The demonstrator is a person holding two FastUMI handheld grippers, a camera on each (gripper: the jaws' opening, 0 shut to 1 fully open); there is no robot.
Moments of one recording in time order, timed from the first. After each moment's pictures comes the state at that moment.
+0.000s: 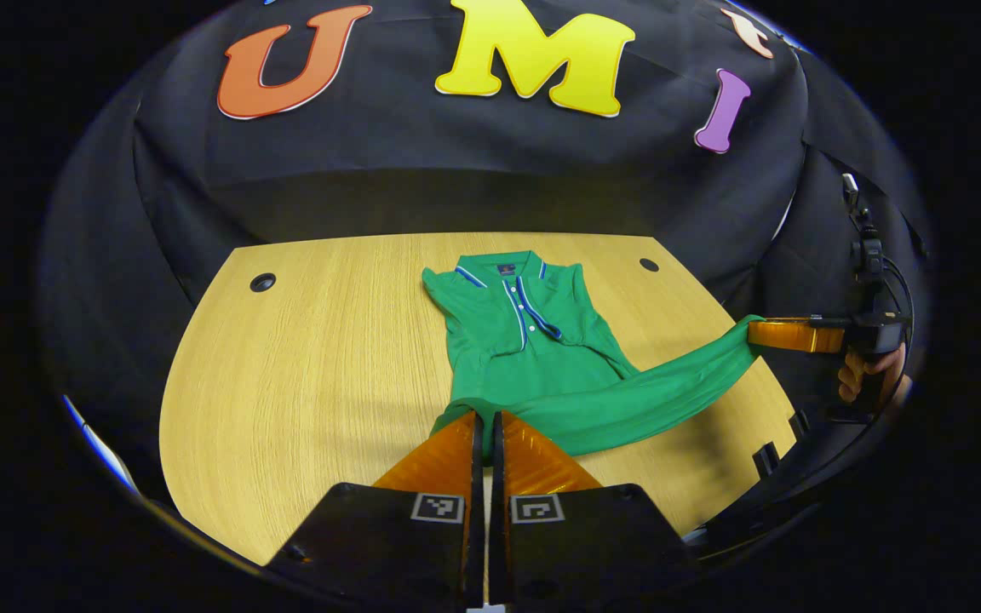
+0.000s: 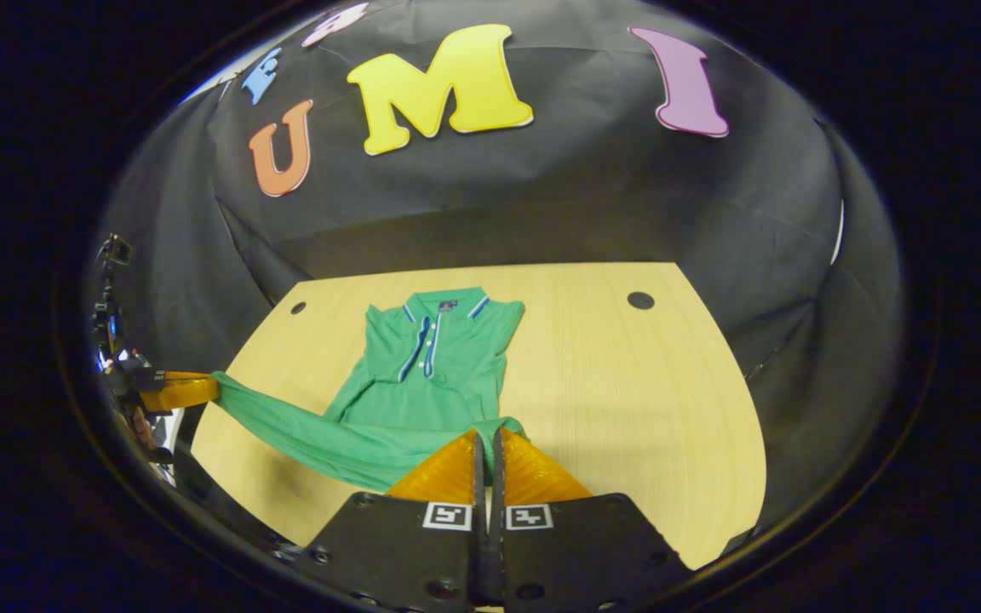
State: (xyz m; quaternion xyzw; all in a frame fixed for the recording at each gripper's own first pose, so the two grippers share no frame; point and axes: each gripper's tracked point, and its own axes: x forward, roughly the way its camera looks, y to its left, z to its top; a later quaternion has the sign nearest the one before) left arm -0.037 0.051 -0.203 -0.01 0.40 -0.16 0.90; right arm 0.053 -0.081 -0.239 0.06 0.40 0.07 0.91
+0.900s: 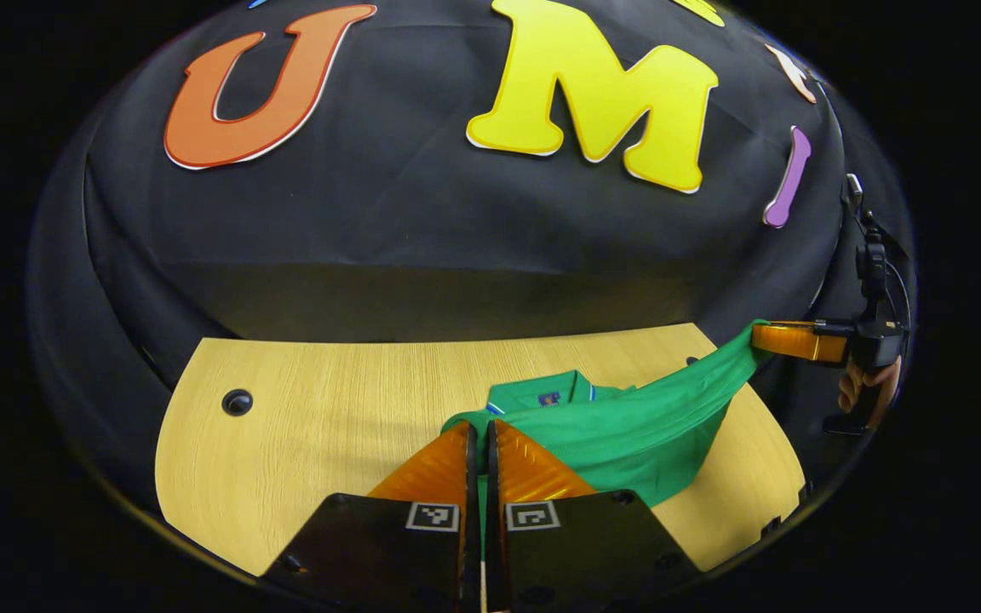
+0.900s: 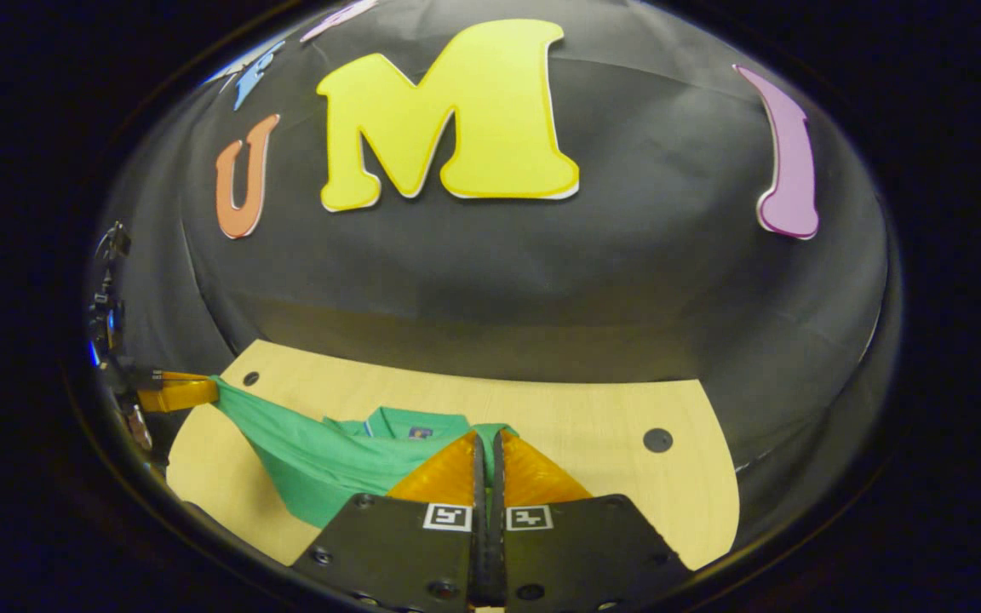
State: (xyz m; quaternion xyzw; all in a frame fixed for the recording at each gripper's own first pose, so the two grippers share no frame) left arm 0.197 0.068 -0.221 -0.03 0.34 -0.13 0.93; right arm 0.291 -0.054 -0.211 0.02 0.32 0.05 0.94
